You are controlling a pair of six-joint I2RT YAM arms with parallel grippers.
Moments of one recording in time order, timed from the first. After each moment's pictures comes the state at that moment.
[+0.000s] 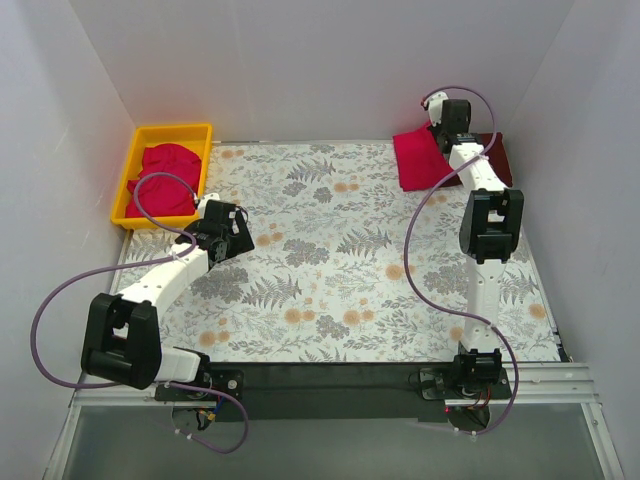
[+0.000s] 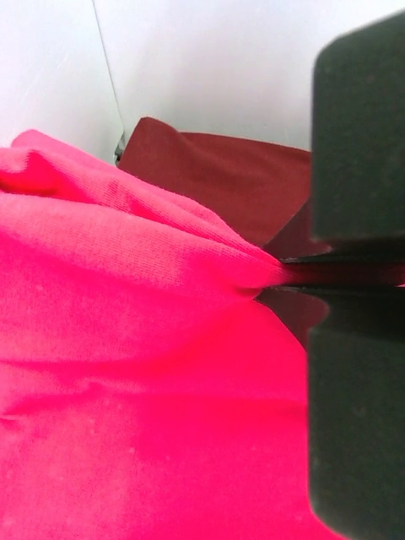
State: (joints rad) left arm -0.27 1.35 0.82 -0.39 -0.33 -0.53; right arm 0.05 2.38 2.13 -0.33 0.22 -0.51
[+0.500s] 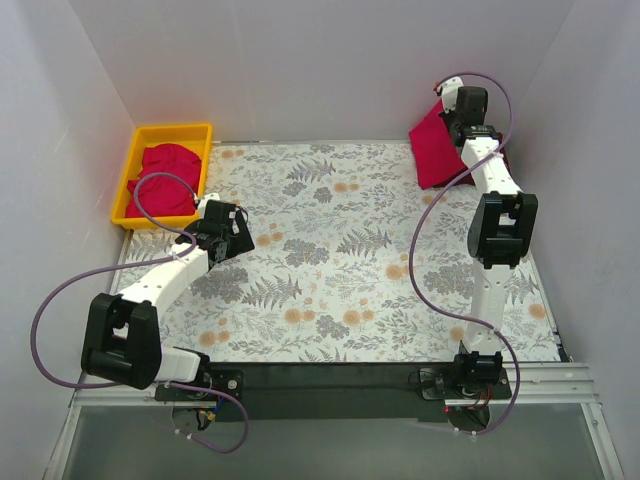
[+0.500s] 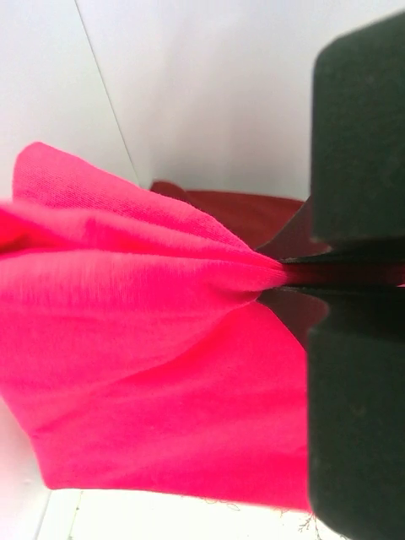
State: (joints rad) left arm -0.27 1.35 0.82 -0.39 -0.33 -0.53; right arm 0.02 2.28 2.11 -0.32 0.19 -0.51
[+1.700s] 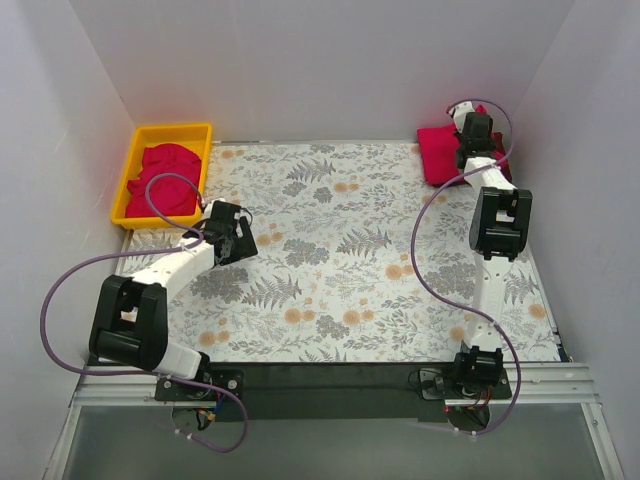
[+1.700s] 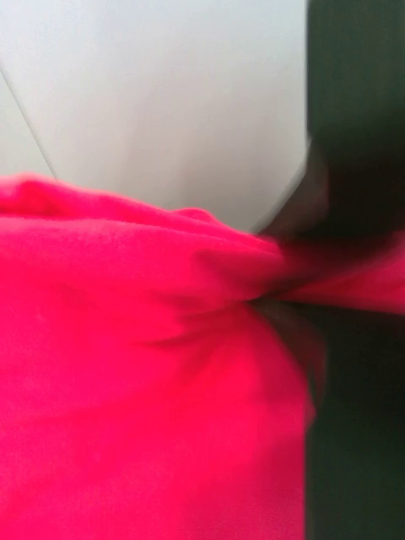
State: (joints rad) left arm -0.27 1.45 0.83 -0.39 -0.30 -0.52; right arm -0.07 2.46 2.03 0.03 0.35 -0.65
